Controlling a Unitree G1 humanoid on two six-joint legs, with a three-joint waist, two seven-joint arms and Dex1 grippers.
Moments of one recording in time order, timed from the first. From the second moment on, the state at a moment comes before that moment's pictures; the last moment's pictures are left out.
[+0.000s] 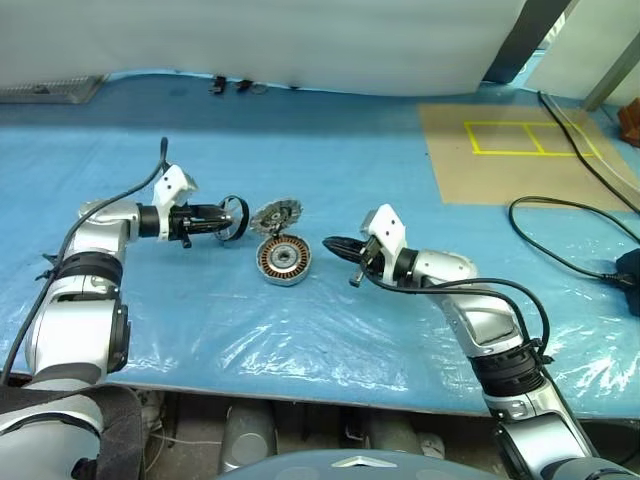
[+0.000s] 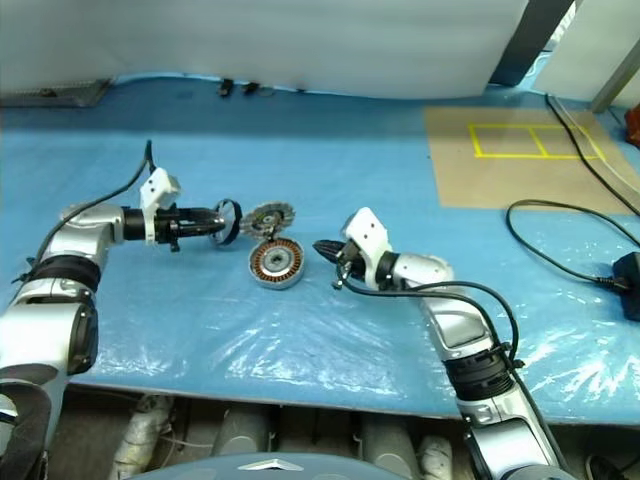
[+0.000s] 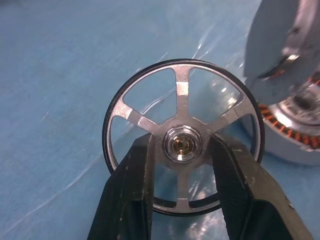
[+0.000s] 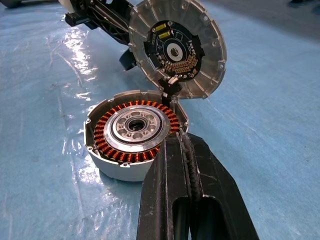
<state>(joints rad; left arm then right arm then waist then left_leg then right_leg) -0.85 0.63 0.09 1.01 -0.10 -0.03 -1.39 -0.36 -0.37 0.20 -0.17 0.22 0.46 0.78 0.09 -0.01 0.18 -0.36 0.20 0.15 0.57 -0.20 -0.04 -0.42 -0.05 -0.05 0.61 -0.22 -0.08</state>
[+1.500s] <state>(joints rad) -0.35 0.60 0.03 0.05 -0.42 0.49 -1.10 -0.34 -0.44 0.22 -0.09 0.18 0.33 0.88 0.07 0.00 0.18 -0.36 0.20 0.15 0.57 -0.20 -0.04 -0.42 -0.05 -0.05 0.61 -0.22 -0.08</state>
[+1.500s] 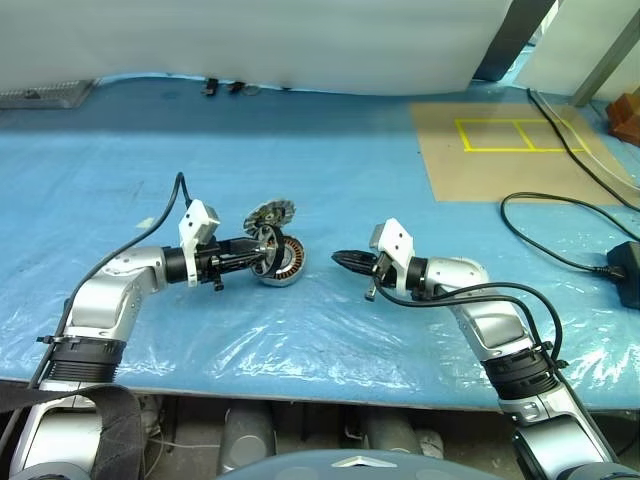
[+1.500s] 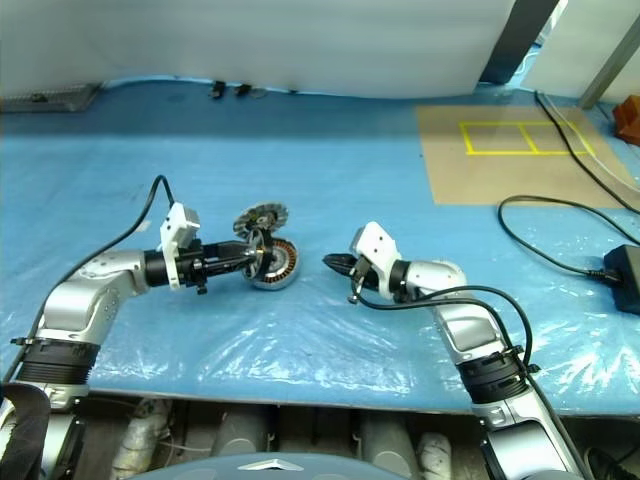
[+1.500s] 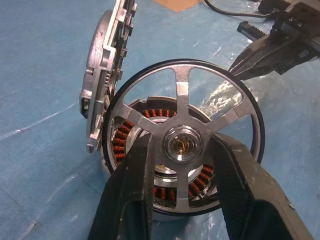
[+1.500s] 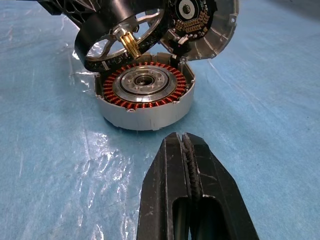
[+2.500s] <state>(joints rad) -0.27 0.52 0.05 0.03 -0.50 0.52 -1.00 -0.33 -0.43 0.23 -0.06 0.16 0.27 0.85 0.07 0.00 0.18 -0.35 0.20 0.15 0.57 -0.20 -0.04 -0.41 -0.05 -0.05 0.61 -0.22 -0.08</state>
